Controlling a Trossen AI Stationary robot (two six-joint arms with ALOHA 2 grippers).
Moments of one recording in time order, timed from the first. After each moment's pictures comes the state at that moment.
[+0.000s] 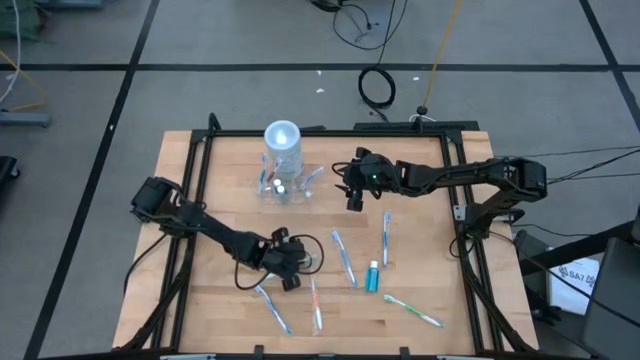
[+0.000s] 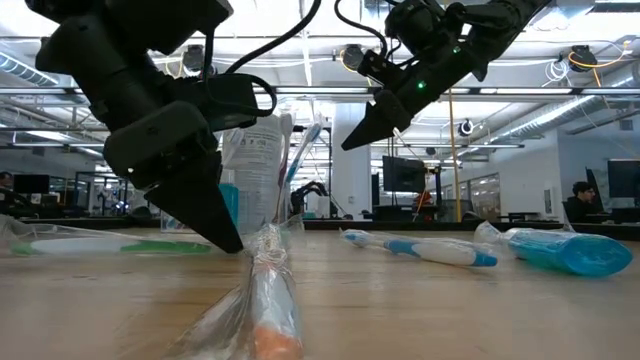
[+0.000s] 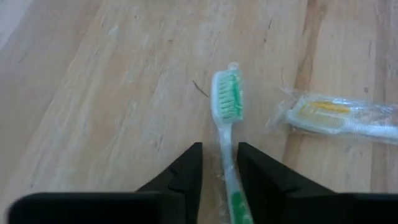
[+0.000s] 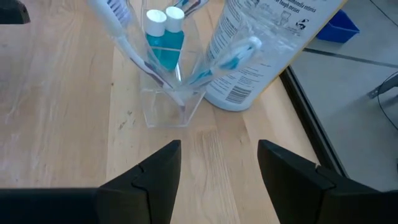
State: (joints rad) left arm -0.38 1.81 0.85 -0.07 -0.30 -0.56; right arm -0.23 1.53 0.88 0.11 0.13 -0.28
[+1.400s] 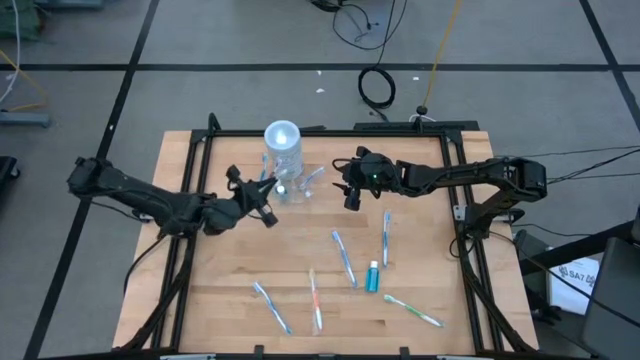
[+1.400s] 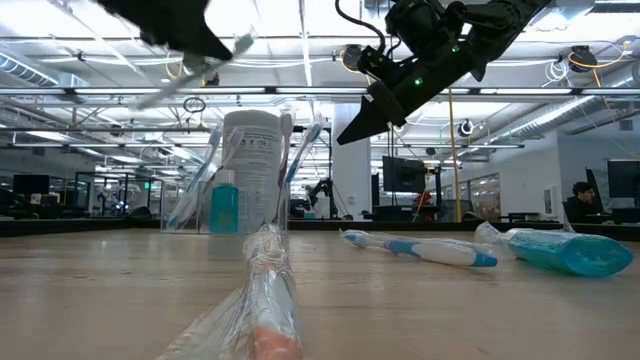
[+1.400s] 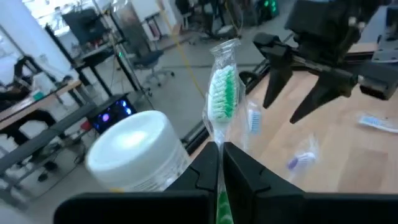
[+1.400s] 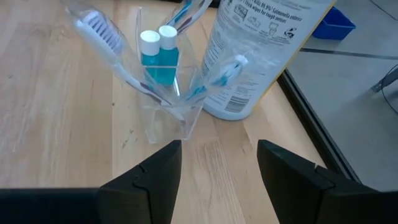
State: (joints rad) left arm -0.26 1.08 0.67 0.09 -1.00 0.05; right arm -0.23 1.53 0.88 0.15 0.13 -0.20
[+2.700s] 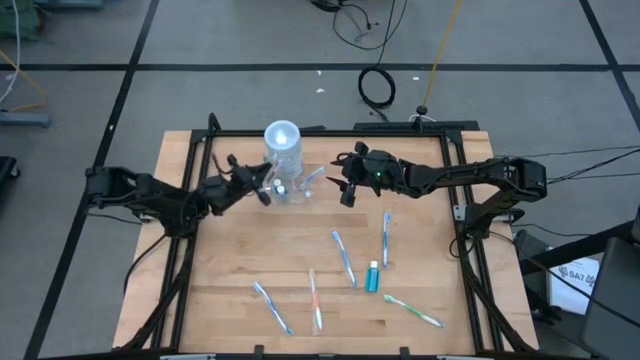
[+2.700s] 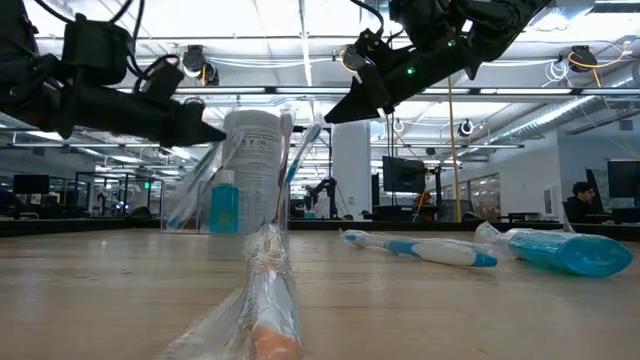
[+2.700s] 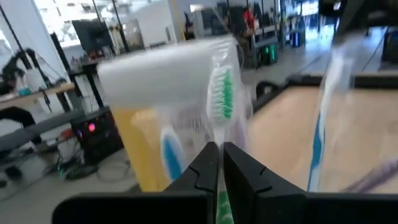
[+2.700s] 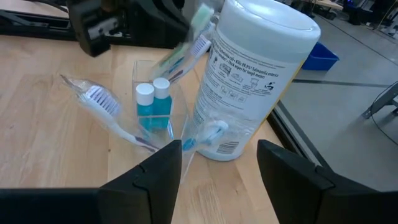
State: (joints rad) left arm 0.25 1.32 0.12 1.22 -0.47 0.18; right arm -0.23 1.53 0.88 0.30 0.13 -0.20
